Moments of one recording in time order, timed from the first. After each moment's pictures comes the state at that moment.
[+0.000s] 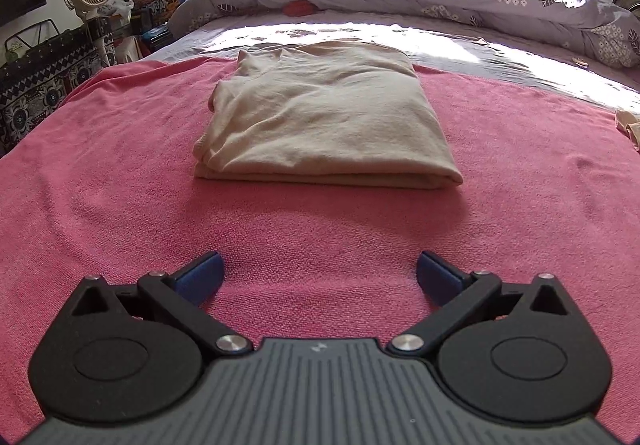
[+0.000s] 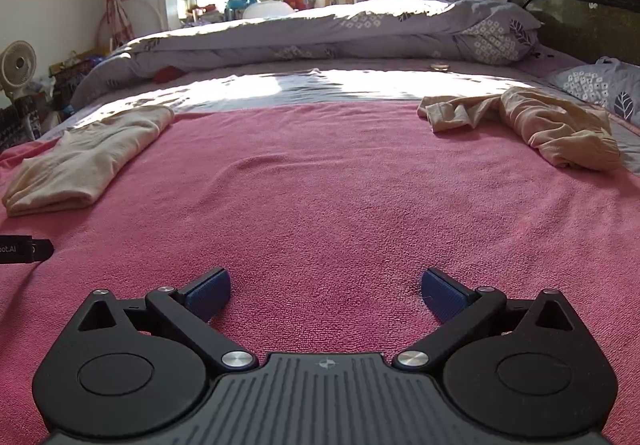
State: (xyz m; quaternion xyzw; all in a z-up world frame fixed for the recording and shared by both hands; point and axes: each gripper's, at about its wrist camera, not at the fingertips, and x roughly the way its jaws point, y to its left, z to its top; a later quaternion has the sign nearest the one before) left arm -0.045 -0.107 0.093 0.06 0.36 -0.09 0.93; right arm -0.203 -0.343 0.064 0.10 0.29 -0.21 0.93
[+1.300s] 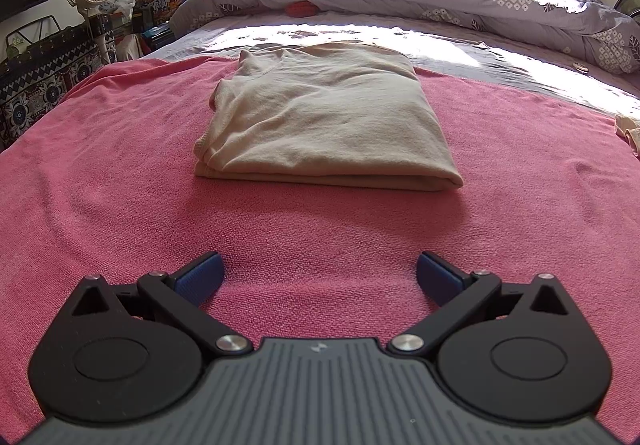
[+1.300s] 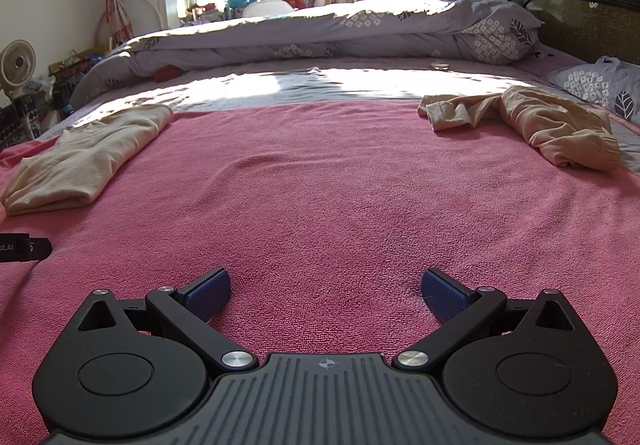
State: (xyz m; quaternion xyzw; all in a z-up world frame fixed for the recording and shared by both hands) left arm -0.022 -0.081 0.095 0.05 0.36 -0.10 0.93; right arm -0.201 -0.347 0.065 0.10 0.29 -0.21 0.93
